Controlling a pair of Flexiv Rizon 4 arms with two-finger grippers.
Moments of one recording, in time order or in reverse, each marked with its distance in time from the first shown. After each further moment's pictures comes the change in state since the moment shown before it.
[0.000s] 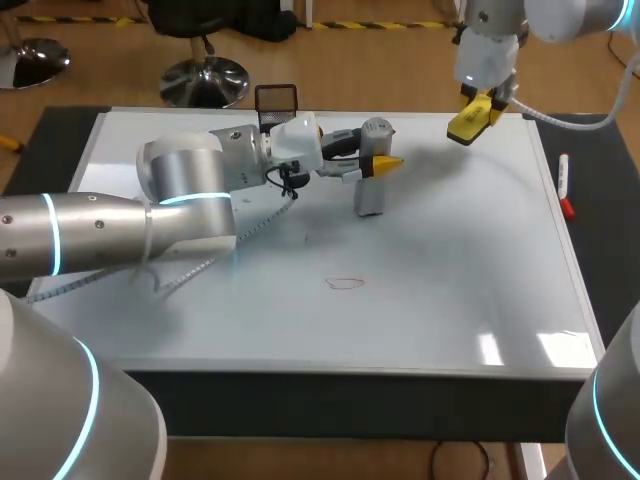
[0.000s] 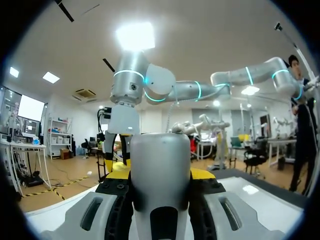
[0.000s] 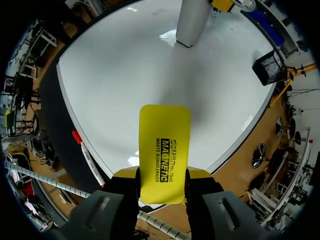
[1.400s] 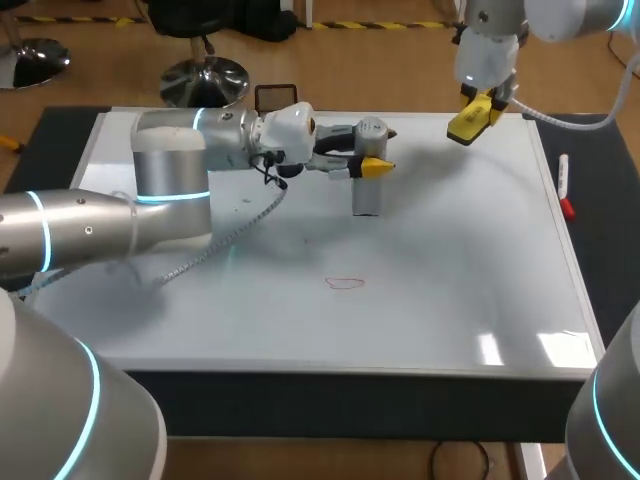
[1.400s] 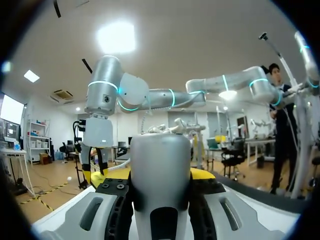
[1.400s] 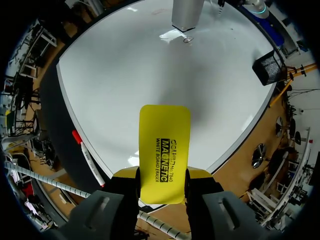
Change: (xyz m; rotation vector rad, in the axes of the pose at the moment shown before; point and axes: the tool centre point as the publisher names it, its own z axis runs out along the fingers) left arm 0.037 -0.031 -0.007 0.025 0.201 0.002; right arm 0.000 0.000 0.000 0.000 0.000 0.000
